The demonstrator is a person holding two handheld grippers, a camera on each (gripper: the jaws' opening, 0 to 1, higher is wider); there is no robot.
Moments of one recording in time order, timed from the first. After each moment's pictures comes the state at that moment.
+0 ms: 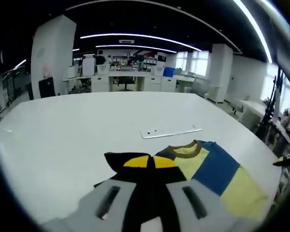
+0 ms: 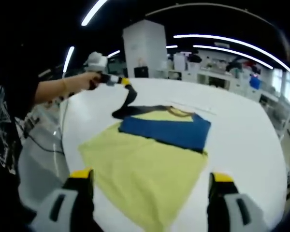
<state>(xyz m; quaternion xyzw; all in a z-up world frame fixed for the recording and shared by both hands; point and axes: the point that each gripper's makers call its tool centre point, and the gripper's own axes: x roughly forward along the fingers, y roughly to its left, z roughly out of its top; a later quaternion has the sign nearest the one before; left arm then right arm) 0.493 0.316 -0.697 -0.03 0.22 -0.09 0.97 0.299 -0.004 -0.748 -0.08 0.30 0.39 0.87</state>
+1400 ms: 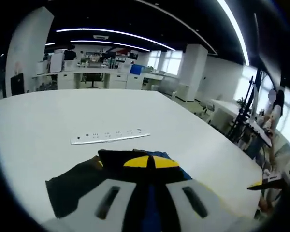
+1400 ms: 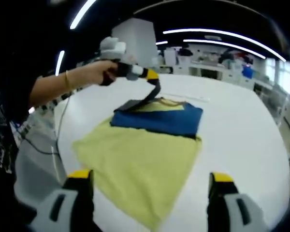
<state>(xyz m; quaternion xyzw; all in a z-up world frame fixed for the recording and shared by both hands) 0.529 0.129 -0.709 -0.08 0.22 -0.22 0.95 0.301 -0.025 -0.775 -0.05 0.33 0.36 0.87</state>
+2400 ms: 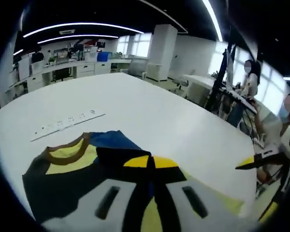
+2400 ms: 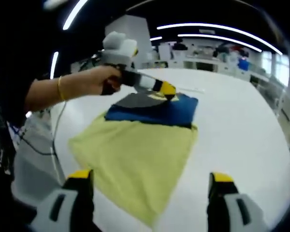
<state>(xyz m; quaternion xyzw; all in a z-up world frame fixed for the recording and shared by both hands) 0.482 0.025 -0.771 0.01 0.27 -0.35 0.90 0.299 -0.037 -0.790 -0.04 0.35 0.34 0.87</state>
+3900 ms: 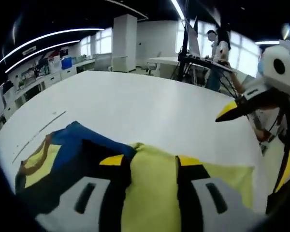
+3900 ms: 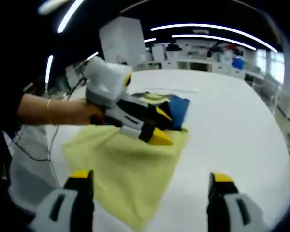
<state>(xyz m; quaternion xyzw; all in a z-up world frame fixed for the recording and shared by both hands) 0.429 -0.029 -0.816 0.14 0.25 -0.48 0.83 0.320 -0.047 -0.793 -0.03 0.35 0.31 0.88</state>
